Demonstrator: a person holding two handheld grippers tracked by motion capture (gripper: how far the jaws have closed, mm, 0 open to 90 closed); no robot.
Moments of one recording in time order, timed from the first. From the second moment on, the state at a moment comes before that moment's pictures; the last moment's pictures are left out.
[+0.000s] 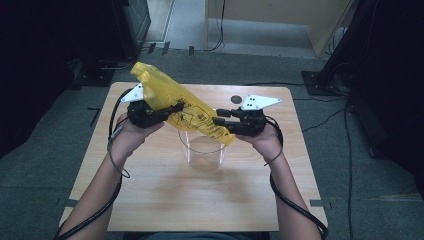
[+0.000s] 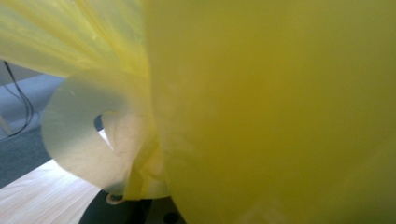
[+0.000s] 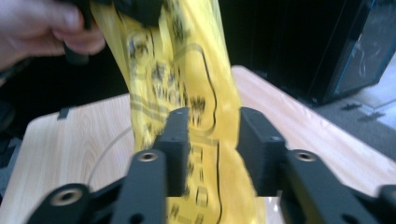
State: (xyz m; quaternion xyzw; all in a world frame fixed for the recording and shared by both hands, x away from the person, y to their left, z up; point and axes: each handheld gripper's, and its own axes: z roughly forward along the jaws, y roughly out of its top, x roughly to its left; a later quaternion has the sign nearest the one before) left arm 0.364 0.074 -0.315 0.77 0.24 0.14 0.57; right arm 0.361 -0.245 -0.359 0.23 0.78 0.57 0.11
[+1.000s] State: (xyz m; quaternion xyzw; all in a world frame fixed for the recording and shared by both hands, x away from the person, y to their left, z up) left arm 0.364 0.030 -0.353 0.83 0.21 0.11 0.50; right arm 0.367 -0.233 -0.371 0.25 0.79 0.55 0.12
